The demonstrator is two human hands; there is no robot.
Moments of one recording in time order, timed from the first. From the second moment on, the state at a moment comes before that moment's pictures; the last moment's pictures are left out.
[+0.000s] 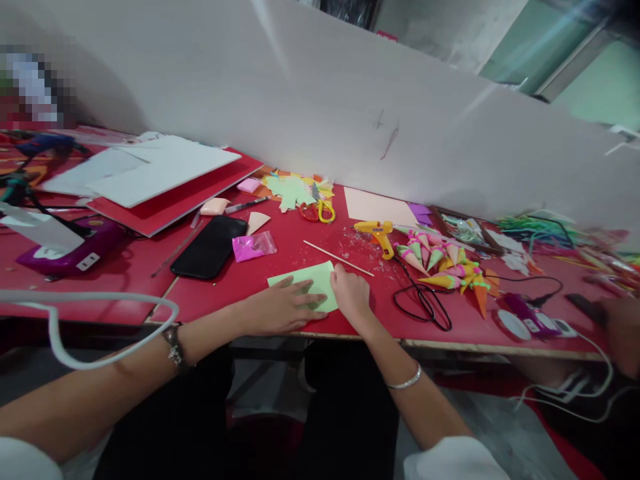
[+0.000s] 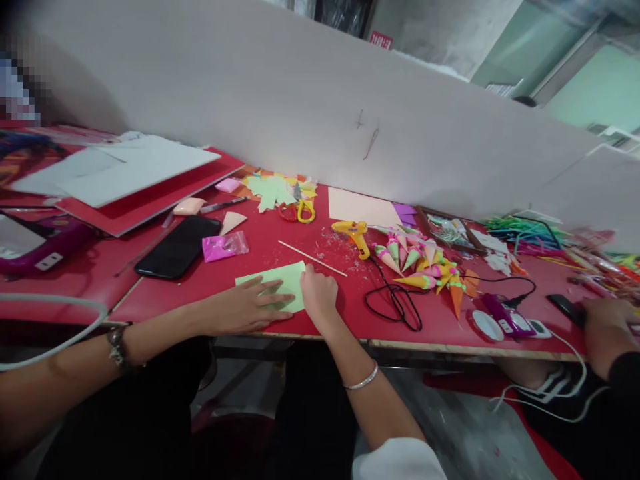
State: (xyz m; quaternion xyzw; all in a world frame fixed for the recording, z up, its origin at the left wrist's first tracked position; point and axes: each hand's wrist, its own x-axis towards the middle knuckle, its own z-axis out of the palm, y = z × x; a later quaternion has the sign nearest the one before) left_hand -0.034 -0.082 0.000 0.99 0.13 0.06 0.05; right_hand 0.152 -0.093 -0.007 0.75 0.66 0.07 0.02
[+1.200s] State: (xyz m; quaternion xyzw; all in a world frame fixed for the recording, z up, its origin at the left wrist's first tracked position) left_hand -0.038 -0.084 -0.022 0.82 0.51 0.24 0.11; right_hand 0.172 -0.104 -0.020 0.69 0.57 -0.17 -0.41
